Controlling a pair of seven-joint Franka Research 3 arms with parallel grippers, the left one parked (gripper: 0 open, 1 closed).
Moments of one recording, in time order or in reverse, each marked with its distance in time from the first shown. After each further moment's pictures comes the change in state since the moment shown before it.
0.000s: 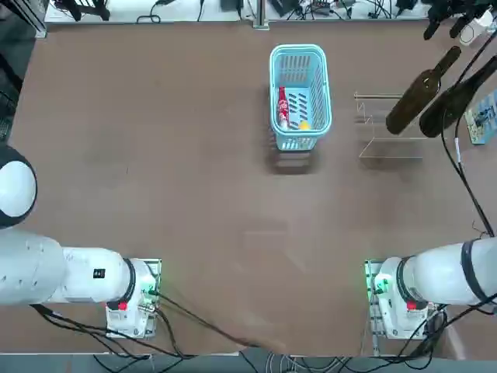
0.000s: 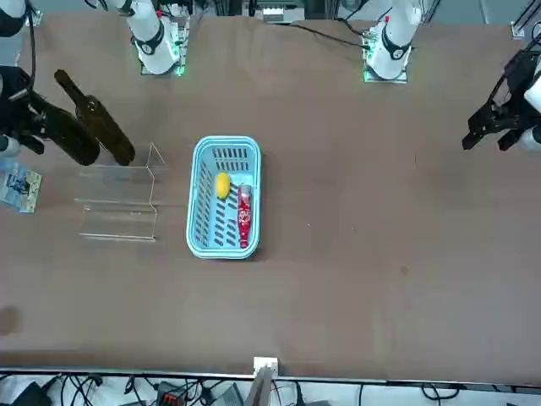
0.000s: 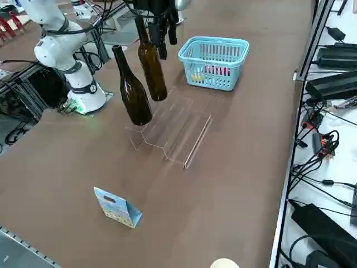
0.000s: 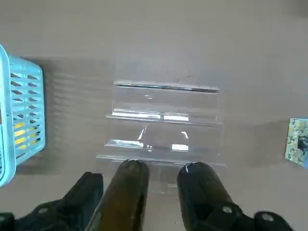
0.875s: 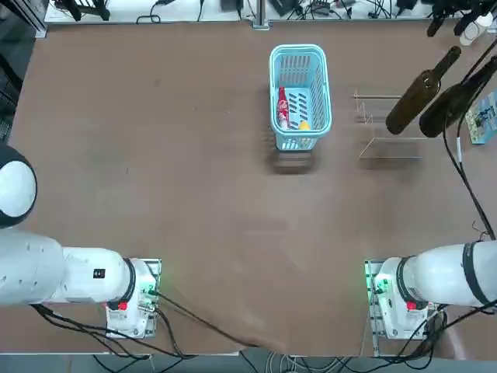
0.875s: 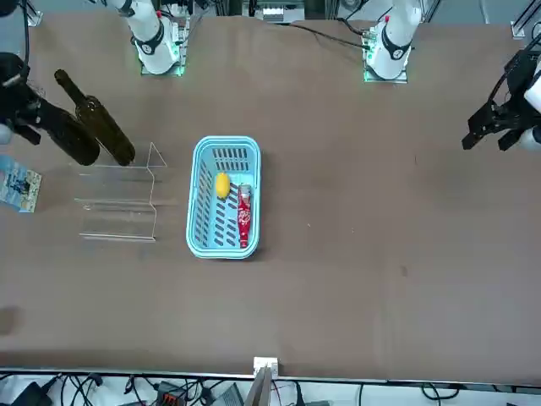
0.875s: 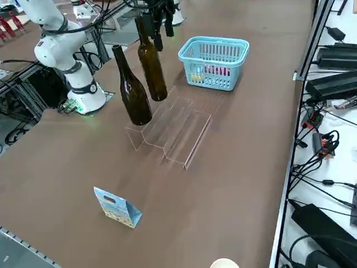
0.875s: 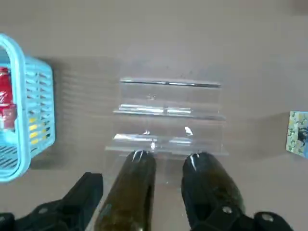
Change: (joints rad) arm 0.011 -0.064 0.013 0.000 0.000 -0.061 0.034
